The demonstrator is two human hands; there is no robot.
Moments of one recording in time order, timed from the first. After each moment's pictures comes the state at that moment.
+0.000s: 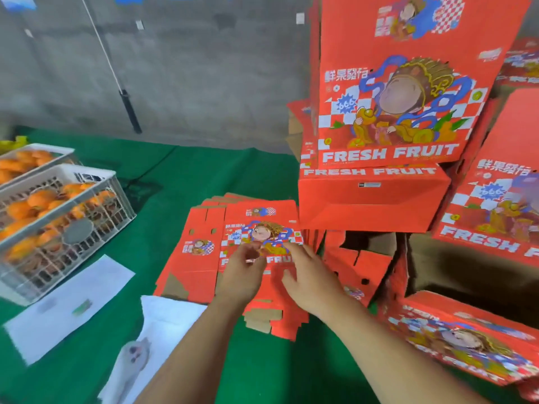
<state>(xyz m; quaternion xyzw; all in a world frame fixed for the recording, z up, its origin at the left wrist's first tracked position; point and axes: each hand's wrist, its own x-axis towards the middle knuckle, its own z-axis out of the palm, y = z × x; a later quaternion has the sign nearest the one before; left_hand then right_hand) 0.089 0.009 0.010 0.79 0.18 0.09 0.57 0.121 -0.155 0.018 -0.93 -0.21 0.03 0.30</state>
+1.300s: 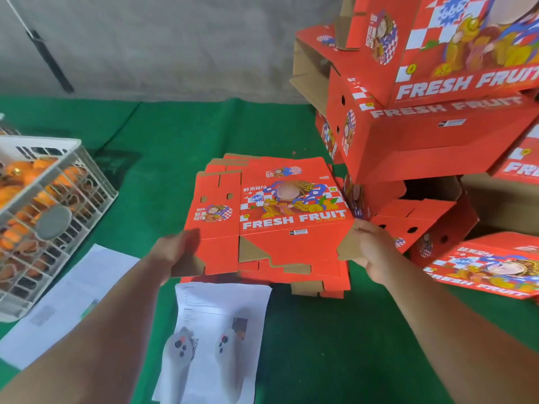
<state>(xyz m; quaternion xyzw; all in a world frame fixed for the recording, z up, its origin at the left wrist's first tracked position) 0.121 0.287 -0.054 0.73 0.34 -0.11 0.59 0.144 -0.116 -0.055 -0.72 0.29 0.08 0.63</state>
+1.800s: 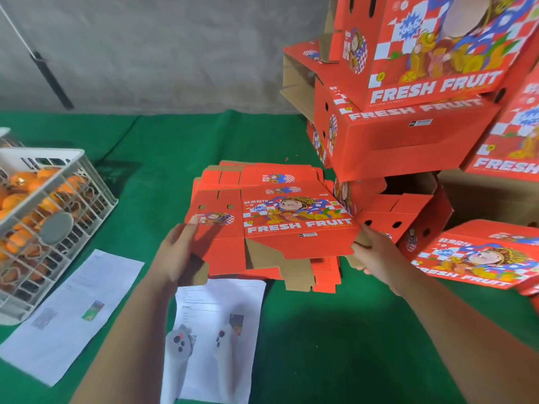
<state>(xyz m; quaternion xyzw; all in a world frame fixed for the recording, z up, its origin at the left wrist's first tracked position) 0.062 0.244 -0.010 0.73 0.21 0.01 0.65 0.077 -0.144 -0.015 -0.86 0.06 0.10 0.50</state>
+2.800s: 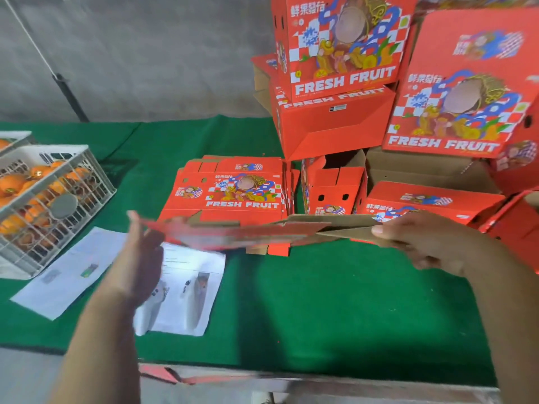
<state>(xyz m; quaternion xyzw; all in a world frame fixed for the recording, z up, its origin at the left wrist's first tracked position) -0.099 0.143 0.038 0.66 0.13 0.02 0.74 -0.065 -0.334 0.088 -0.82 0.08 0.23 0.52</state>
